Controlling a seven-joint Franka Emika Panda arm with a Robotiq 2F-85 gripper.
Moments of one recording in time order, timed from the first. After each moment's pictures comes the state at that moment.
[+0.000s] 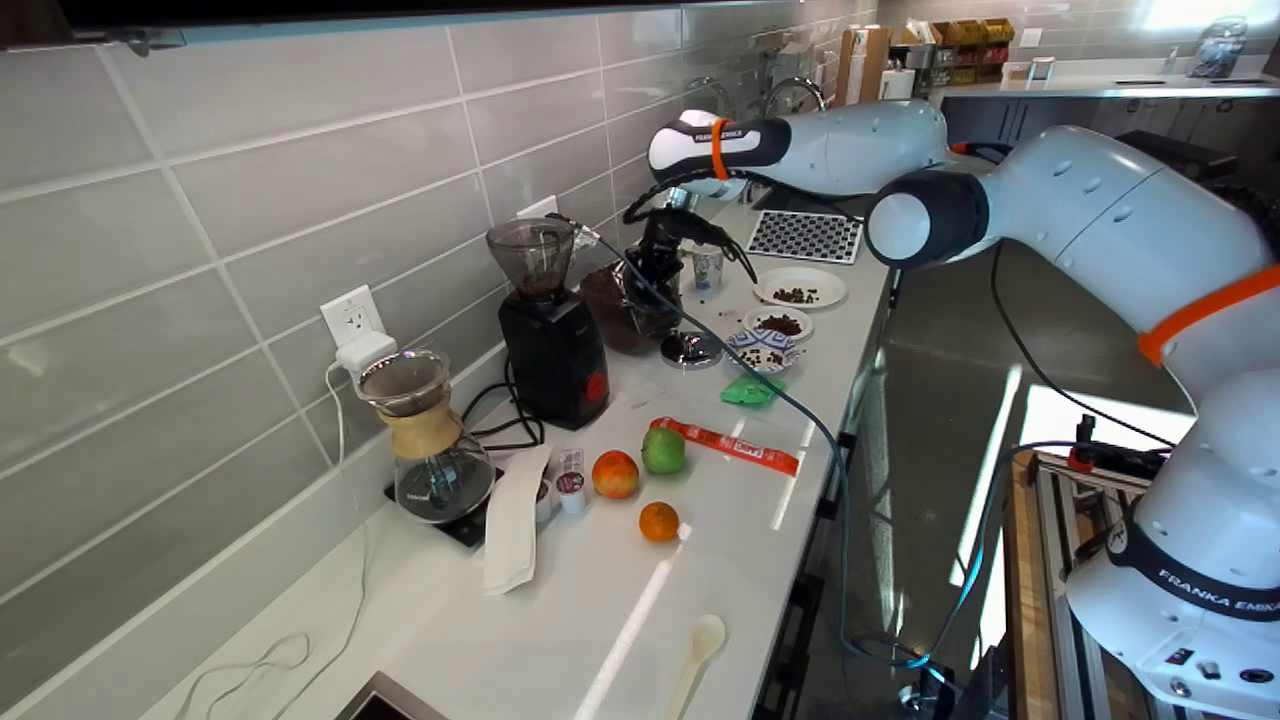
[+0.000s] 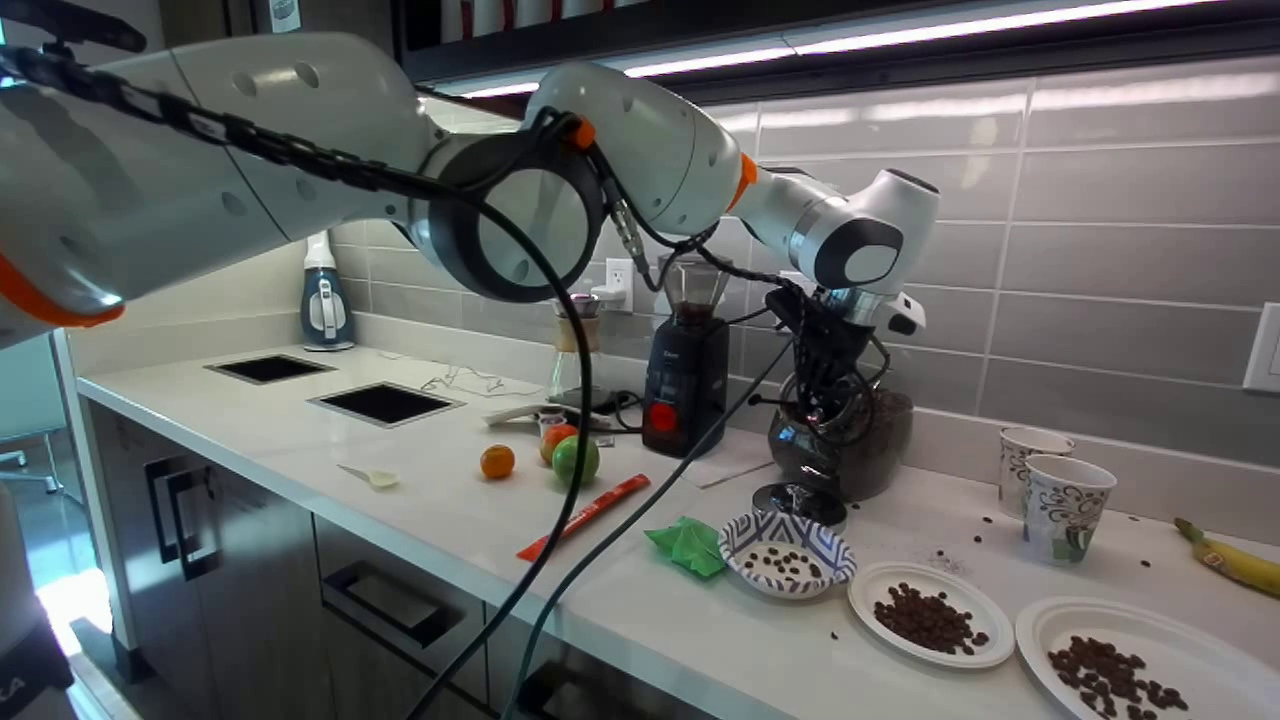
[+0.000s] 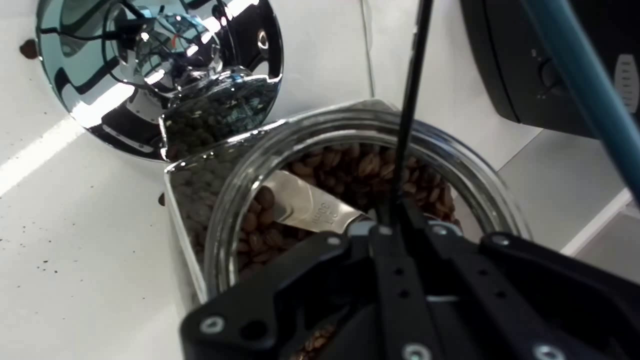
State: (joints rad) arm -0.51 1.15 0.12 -0.66 0.31 1.88 0.03
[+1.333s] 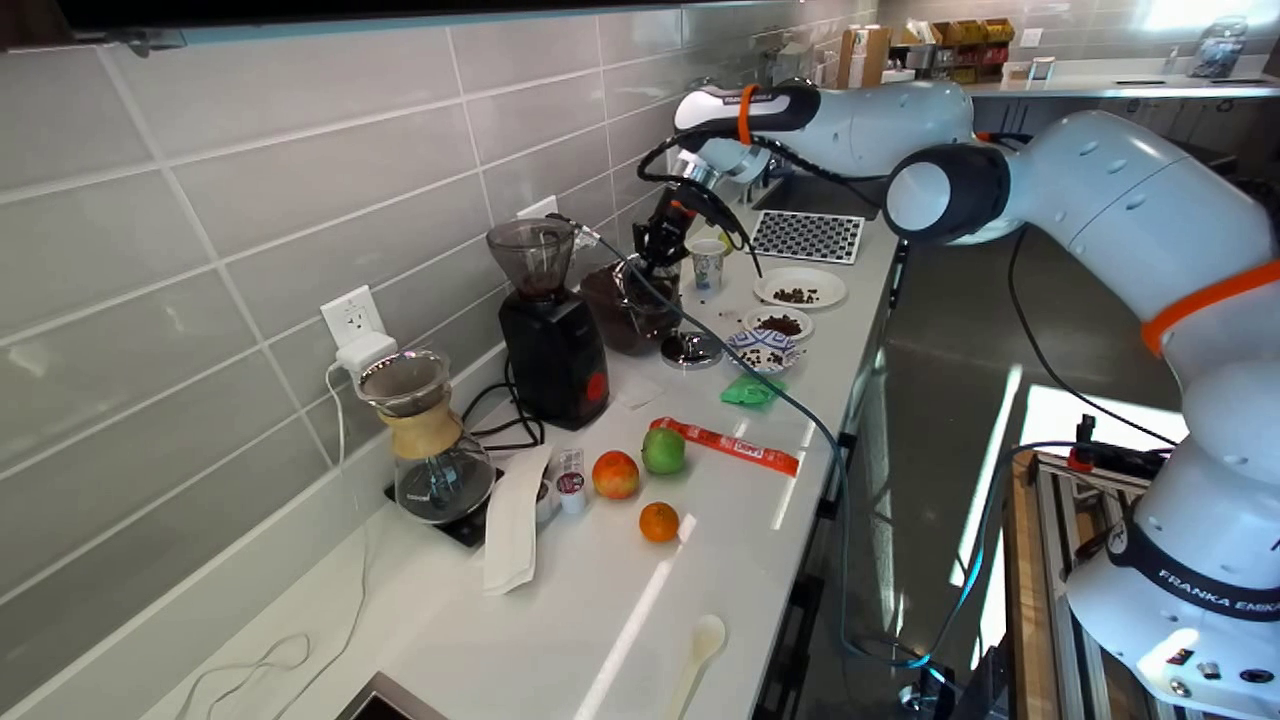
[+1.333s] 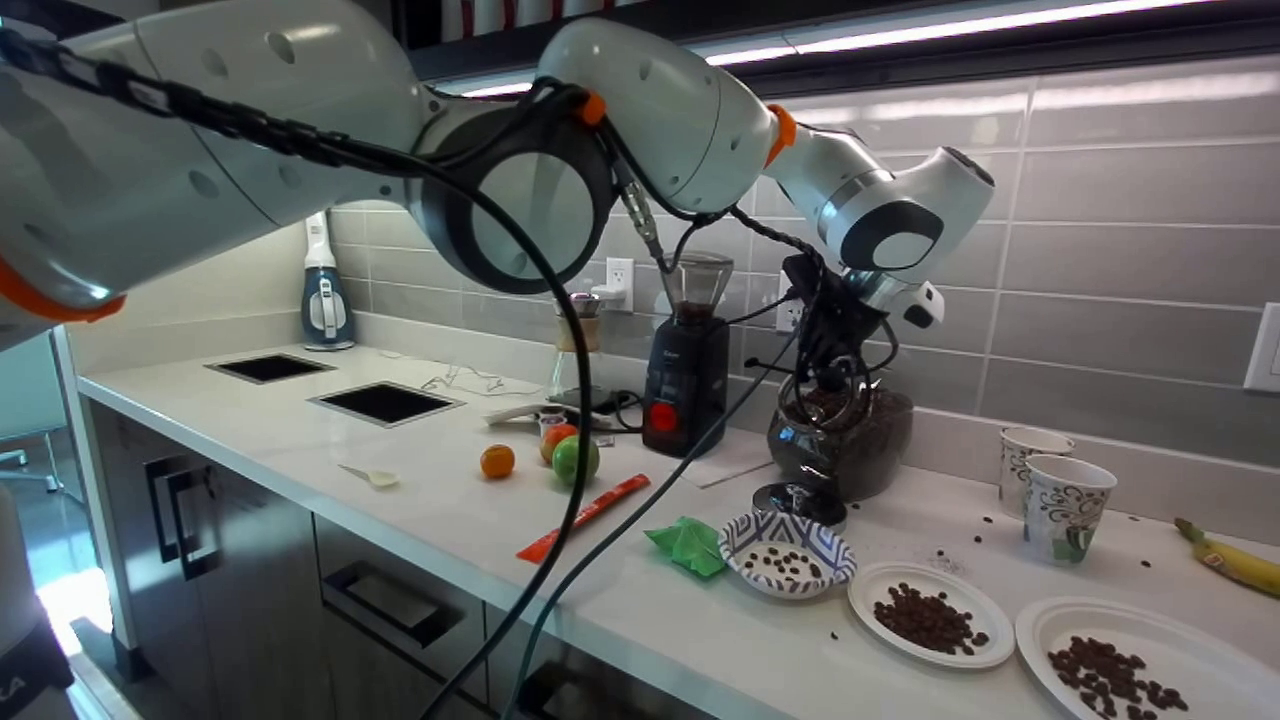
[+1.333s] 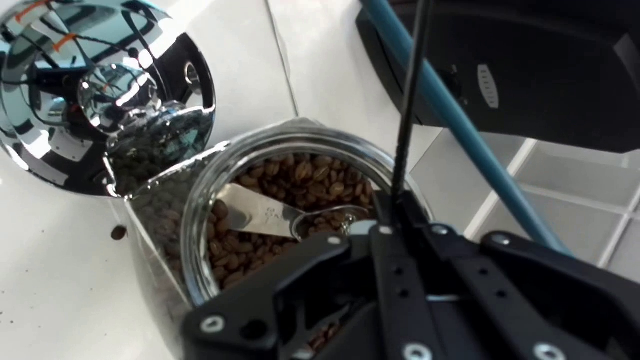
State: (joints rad) arm -0.62 1.10 0.23 -0.69 0.42 1.78 0.04
